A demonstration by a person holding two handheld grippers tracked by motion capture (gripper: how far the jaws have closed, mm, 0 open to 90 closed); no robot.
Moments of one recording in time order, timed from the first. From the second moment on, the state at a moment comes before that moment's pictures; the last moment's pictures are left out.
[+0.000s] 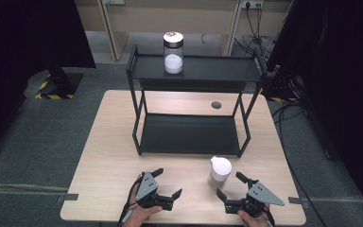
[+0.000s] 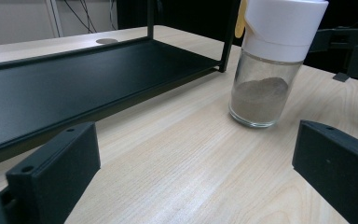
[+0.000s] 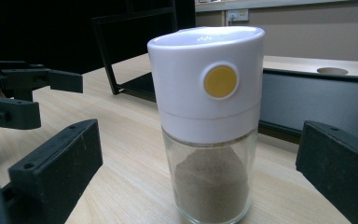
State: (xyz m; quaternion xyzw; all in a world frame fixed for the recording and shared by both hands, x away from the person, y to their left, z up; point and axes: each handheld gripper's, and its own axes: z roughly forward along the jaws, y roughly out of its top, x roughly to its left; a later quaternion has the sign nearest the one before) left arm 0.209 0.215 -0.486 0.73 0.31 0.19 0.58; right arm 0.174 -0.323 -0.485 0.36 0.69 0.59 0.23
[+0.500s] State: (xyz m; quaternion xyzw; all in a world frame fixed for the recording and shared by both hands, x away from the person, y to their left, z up) left arm 0.209 0.215 -0.487 0.73 0.31 0.19 0.58; right arm 0.184 -0.311 -0.485 0.35 0.69 0.58 0.25
